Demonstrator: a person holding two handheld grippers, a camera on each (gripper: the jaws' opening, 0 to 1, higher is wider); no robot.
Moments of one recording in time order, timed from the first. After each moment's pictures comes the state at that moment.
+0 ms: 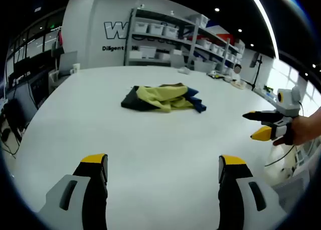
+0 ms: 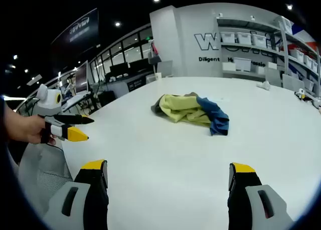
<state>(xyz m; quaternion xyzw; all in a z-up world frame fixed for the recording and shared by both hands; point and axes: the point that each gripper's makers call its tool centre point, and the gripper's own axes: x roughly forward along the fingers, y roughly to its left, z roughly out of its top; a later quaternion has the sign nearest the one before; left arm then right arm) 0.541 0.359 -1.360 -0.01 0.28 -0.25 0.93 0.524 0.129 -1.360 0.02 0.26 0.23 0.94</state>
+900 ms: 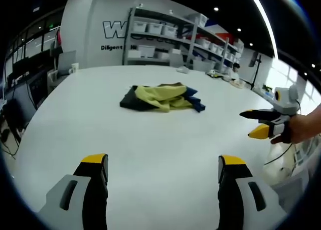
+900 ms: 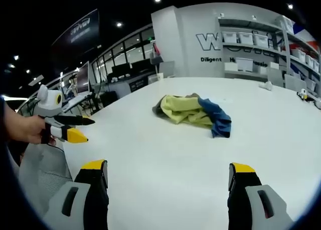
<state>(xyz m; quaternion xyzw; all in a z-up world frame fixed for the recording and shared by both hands) 0.543 0.358 -1.360 -0.01 0.29 -0.25 0.92 0.531 0.131 -1.360 0.02 0.26 0.24 0.94</state>
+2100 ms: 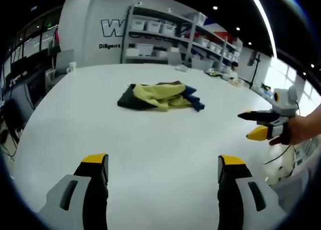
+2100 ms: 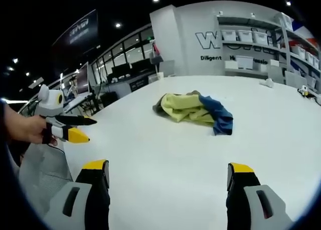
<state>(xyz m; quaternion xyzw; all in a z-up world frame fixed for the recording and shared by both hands) 0.547 0.354 -1.364 -0.01 0.29 -0.26 0.92 0.533 0.135 -1.367 0.03 0.26 0.24 0.93</state>
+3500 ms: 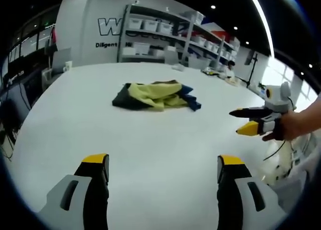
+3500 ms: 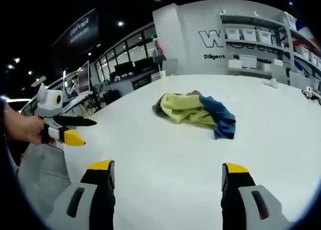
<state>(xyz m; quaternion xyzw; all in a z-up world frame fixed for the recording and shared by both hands) 0.550 0.342 -1.365 -0.02 0.30 -0.28 0.91 0.558 0.132 -1.369 0.03 0.27 0.26 0.93</state>
